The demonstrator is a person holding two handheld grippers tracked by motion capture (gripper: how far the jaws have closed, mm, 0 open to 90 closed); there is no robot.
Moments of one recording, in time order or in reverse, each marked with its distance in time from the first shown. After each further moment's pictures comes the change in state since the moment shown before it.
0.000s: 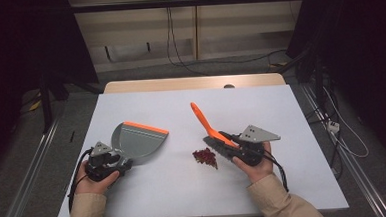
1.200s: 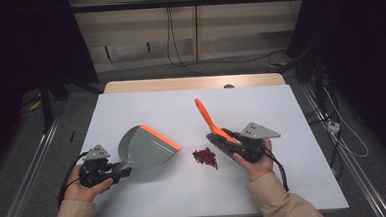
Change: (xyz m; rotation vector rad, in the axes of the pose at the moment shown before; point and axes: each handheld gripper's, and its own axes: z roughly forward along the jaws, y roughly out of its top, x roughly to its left) left arm -0.016 0.002 -0.032 0.025 -0.197 0.085; right arm -0.008 0.000 0.004 0.015 -0.061 0.033
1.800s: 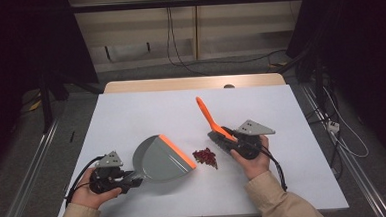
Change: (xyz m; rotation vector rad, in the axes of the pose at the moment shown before) left arm -0.027 0.004 0.012 0.071 -0.116 0.135; right arm -0.004 -0.002 0.013 0.051 -0.066 0.008
